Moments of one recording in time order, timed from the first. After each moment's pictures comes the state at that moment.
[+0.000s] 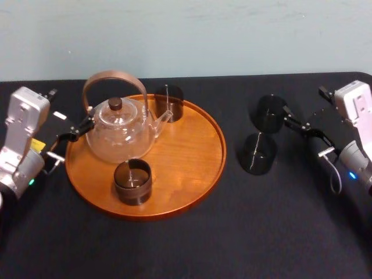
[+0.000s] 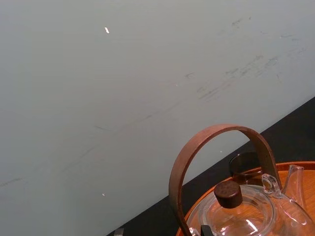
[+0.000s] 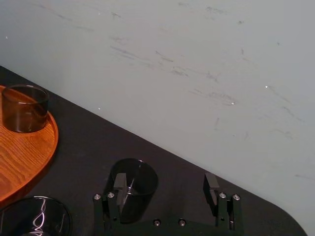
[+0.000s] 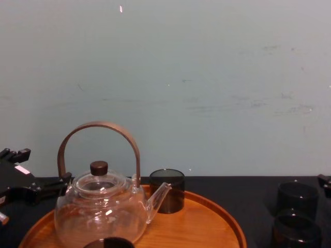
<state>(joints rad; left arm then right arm) -0.20 0.60 0.45 -1.41 -0.25 -0.12 0.03 0.20 0.60 -0.45 -1.41 0.26 -0.12 -0.02</state>
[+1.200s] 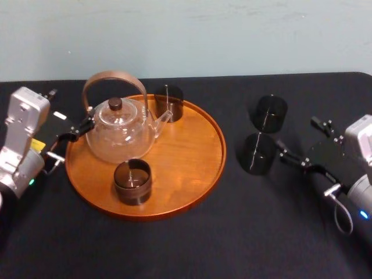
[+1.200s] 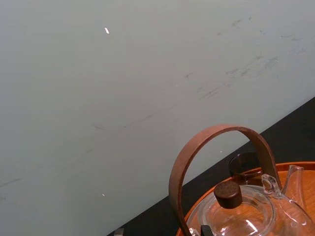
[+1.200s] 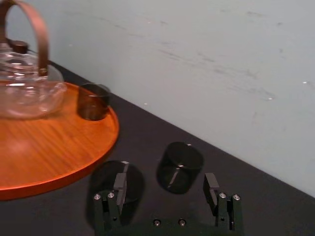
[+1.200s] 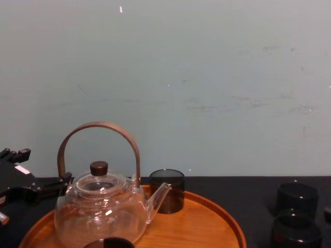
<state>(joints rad) -0.20 0.60 0.45 -1.41 -0.25 -0.12 0.03 -0.04 0.66 -0.34 -1.63 0.27 -0.12 0.09</state>
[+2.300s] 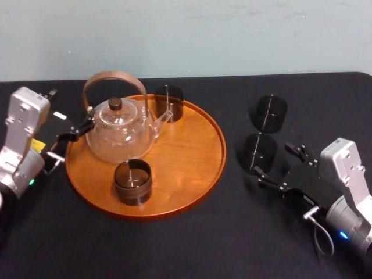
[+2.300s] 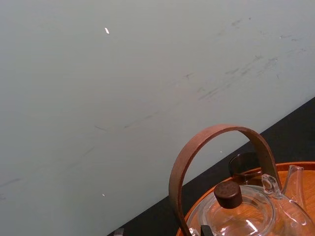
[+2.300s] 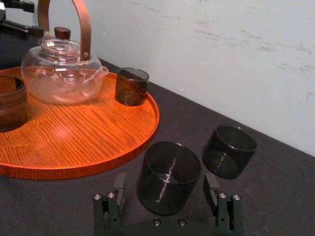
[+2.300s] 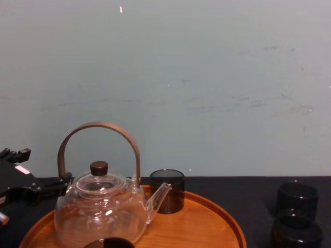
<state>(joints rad) -0.20 0.60 0.45 -1.41 -0.25 -0.12 0.03 -0.08 0.57 -0.35 -1.60 0.23 -0.11 0.19</state>
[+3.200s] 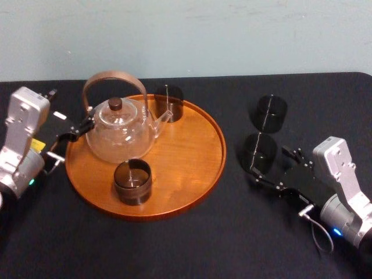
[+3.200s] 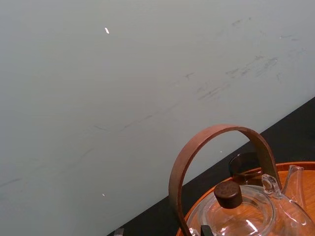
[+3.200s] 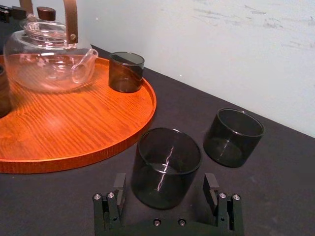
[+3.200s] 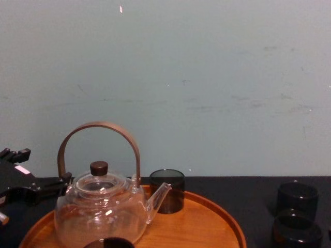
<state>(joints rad) -0.20 0.60 0.45 -1.41 -0.25 -0.12 0.03 -0.03 0.49 -0.31 -1.50 0.20 -0.09 0.25</state>
